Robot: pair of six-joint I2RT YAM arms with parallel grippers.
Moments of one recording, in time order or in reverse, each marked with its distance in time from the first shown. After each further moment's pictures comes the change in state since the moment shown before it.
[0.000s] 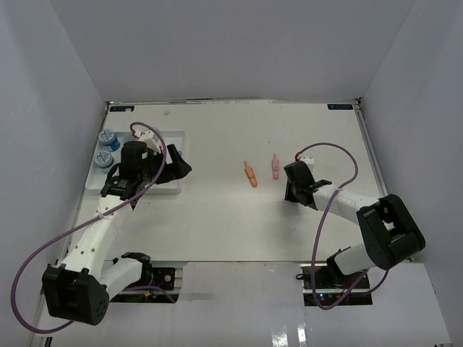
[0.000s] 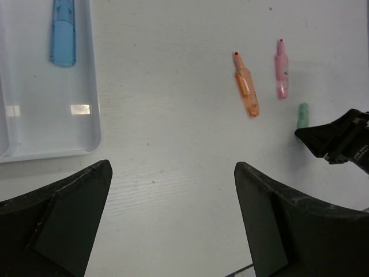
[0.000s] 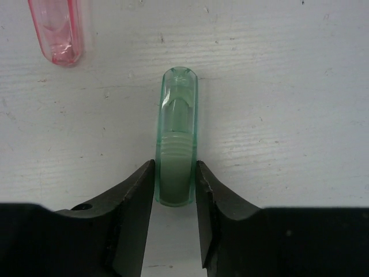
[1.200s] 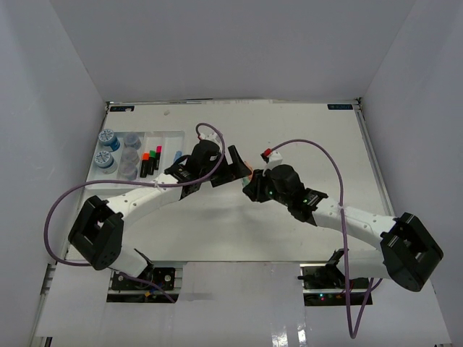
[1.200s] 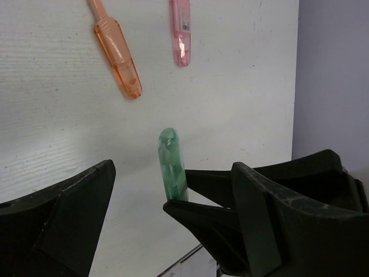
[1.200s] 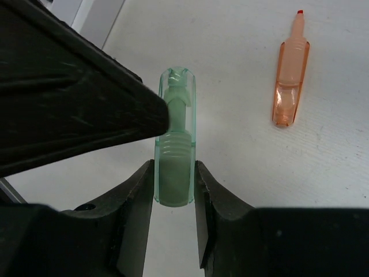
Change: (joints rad) left arm -0.510 0.422 0.133 0.303 -0.118 -0.454; right arm 0.297 -0.183 0.008 0.306 -0.303 -0.009
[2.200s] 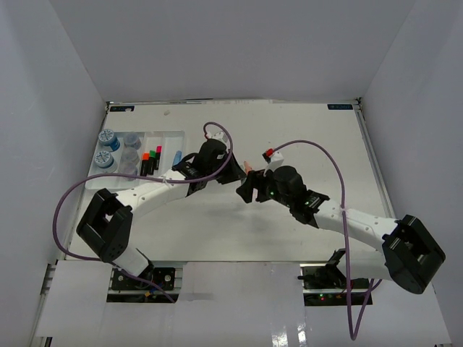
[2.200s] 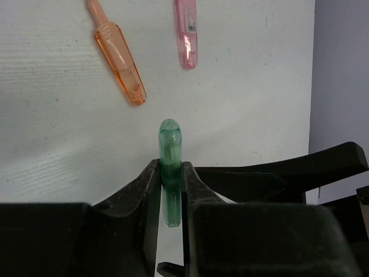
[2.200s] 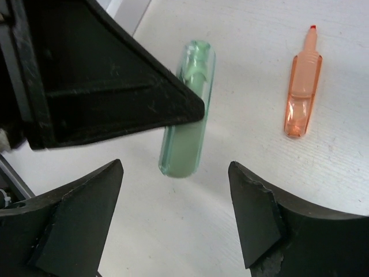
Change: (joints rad) left arm -0.024 0.082 0.043 0.000 -0.027 0.029; right arm 0.000 -0.018 -0.020 0.082 -0.034 0.020
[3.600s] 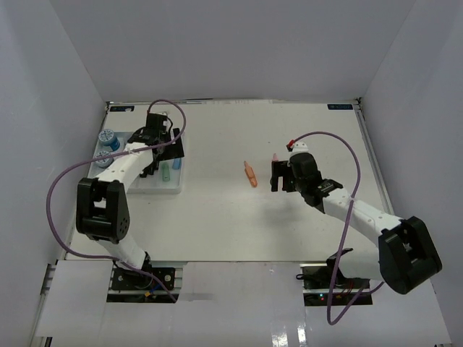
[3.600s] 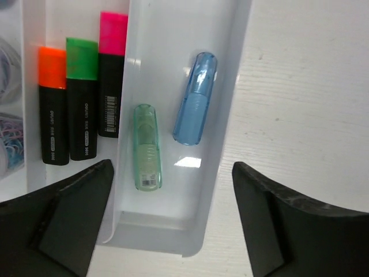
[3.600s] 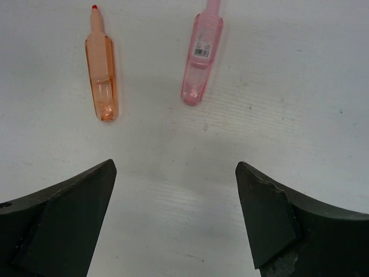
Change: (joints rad) left arm 0.552 0.161 0.208 -0.368 -0.238 0.580; right arm -0.267 -0.026 0.023 -0.314 0.159 -0.208
